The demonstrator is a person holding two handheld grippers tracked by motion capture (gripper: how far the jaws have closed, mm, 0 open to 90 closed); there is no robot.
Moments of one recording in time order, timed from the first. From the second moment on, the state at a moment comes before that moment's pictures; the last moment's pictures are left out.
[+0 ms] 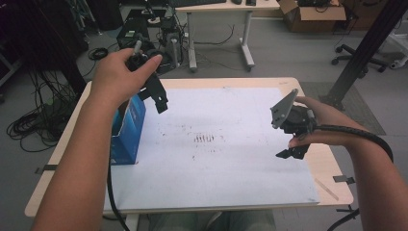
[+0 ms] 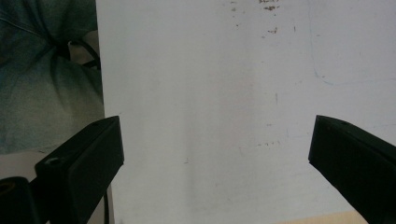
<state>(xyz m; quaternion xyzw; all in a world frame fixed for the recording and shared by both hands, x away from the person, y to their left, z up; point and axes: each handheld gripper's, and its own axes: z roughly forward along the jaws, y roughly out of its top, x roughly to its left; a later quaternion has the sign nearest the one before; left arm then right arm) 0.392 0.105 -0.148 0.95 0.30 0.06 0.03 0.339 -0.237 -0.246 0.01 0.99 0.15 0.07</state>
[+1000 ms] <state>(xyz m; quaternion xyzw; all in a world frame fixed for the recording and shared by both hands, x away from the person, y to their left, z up) 0.388 0.055 -0.162 0.99 0.11 -0.01 -0.01 0.345 -0.232 -0.252 0.01 0.99 0.13 0.03</state>
